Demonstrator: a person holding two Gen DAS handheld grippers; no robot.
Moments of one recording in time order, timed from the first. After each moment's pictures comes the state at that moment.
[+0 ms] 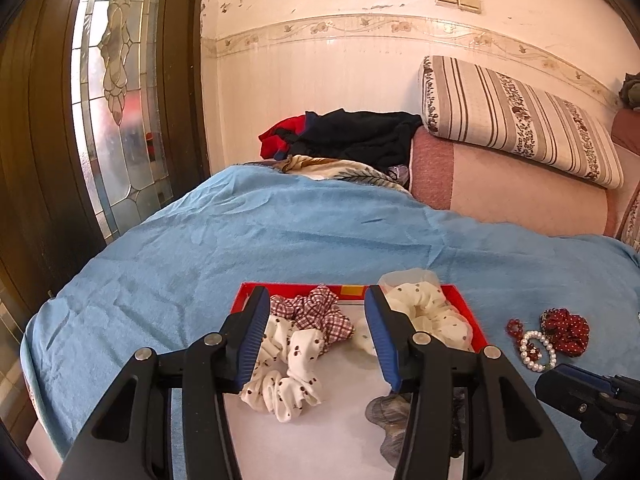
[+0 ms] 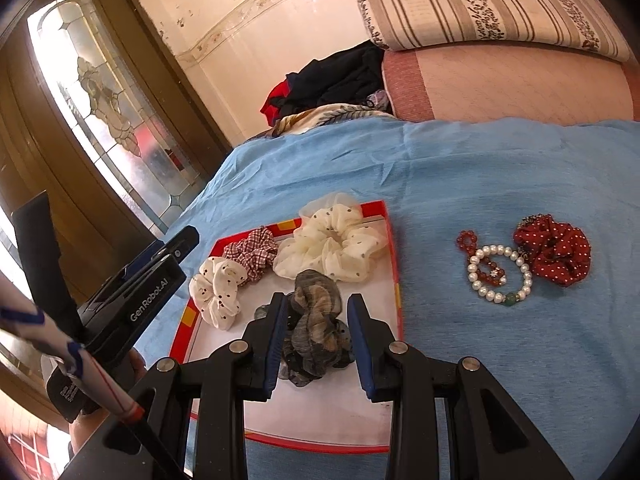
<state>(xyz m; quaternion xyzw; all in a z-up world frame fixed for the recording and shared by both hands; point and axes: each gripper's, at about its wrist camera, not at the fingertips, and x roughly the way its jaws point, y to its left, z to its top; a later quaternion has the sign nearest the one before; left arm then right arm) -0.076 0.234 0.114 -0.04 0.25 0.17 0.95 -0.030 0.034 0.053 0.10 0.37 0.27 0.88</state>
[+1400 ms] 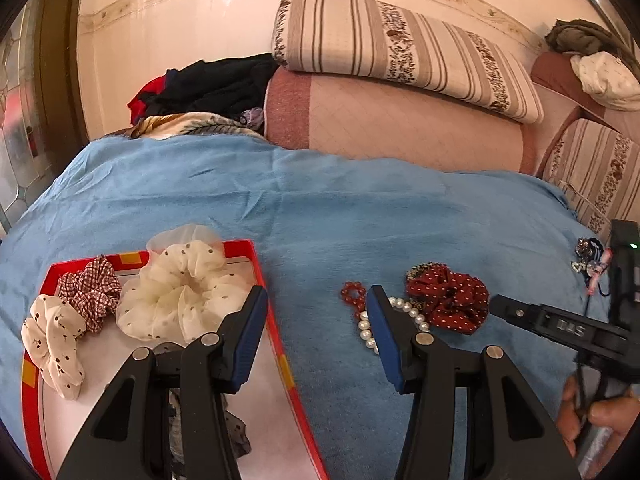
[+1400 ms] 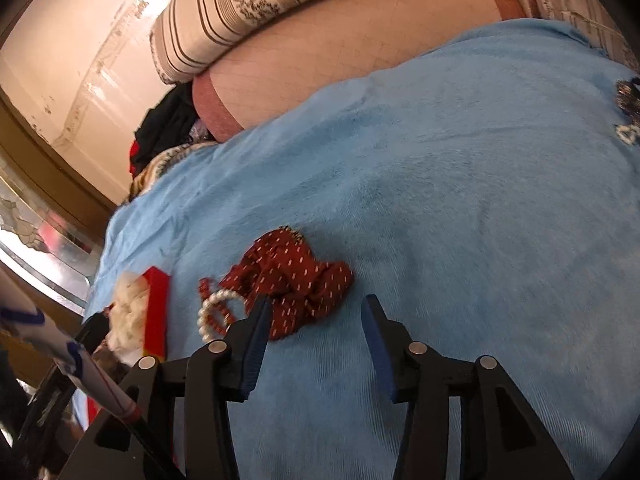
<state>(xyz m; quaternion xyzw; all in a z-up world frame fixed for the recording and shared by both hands) 0.003 0.092 0.080 -0.04 0.34 0.00 0.94 0.067 -0.163 -0.005 0.20 0.42 0.11 0.88</state>
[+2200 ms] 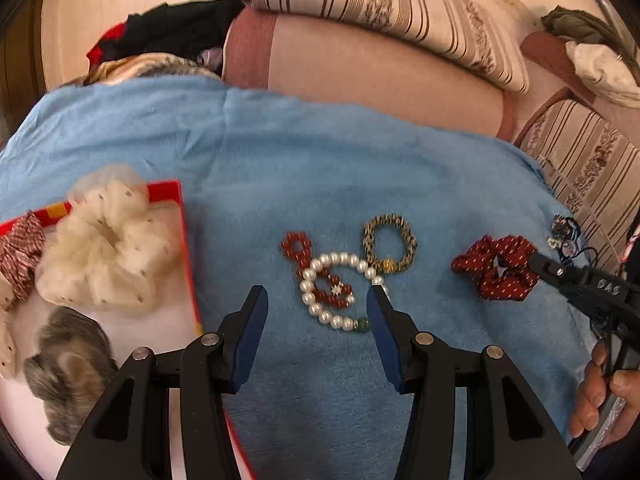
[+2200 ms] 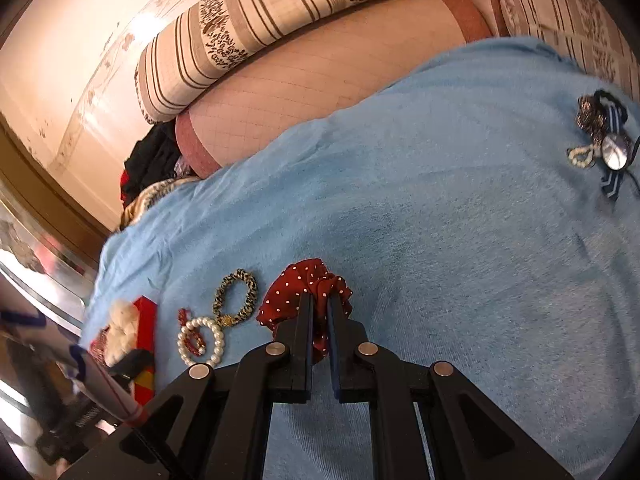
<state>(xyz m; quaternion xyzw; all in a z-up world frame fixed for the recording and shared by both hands) 0.027 0.062 0.044 -0.07 0.43 -0.07 0.90 0.051 -0.234 0.020 0.22 0.39 0.09 0.89</state>
